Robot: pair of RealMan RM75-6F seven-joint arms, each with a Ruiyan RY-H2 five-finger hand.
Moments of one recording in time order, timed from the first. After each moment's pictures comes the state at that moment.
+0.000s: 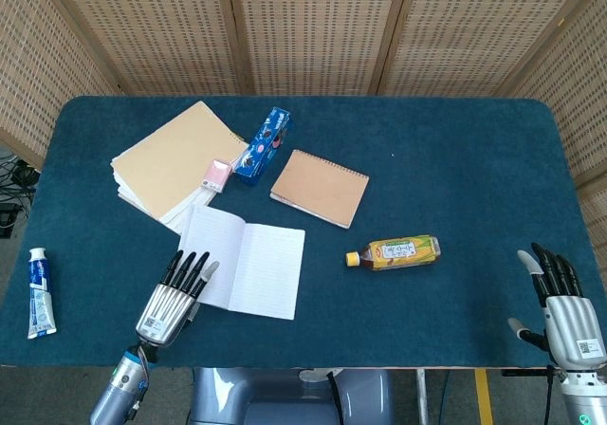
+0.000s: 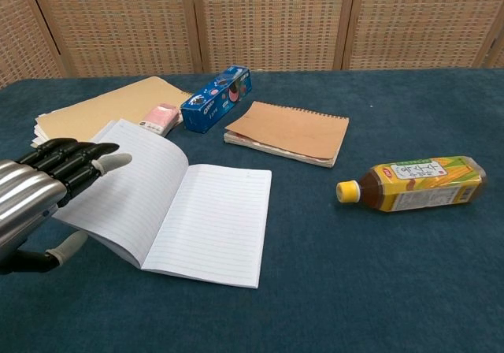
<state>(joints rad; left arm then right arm) -0.26 -1.69 0.05 -1.40 1.69 1.40 0.60 0.02 -1.12 0.04 -1.67 -1.59 1.58 0.10</state>
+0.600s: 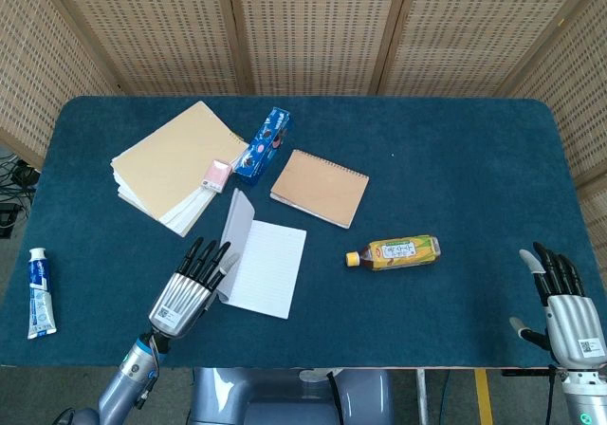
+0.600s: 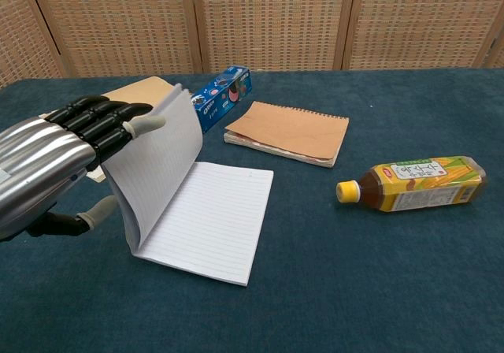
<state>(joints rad) -0.34 -1.68 0.00 -1.42 1.78 1.39 0.62 0.02 -1.13 0.05 -1.66 -1.59 1.58 0.10</state>
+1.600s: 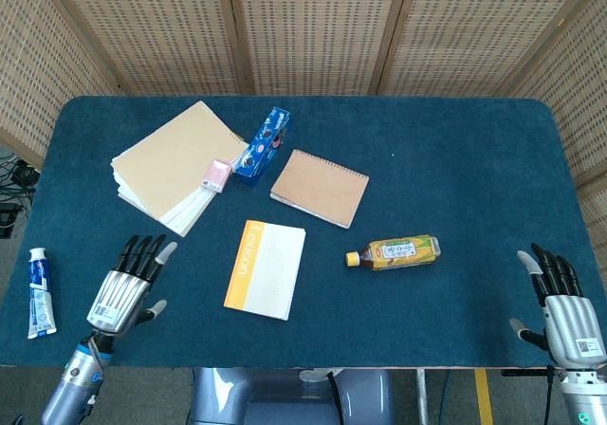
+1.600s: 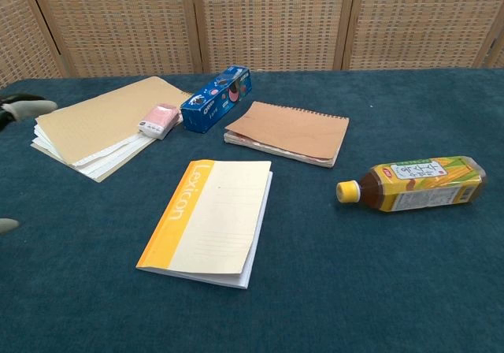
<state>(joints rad) -0.24 -1.44 0.04 -1.53 1.65 1.46 0.36 0.02 -1.12 0.04 -1.67 -1.58 1.56 0.07</state>
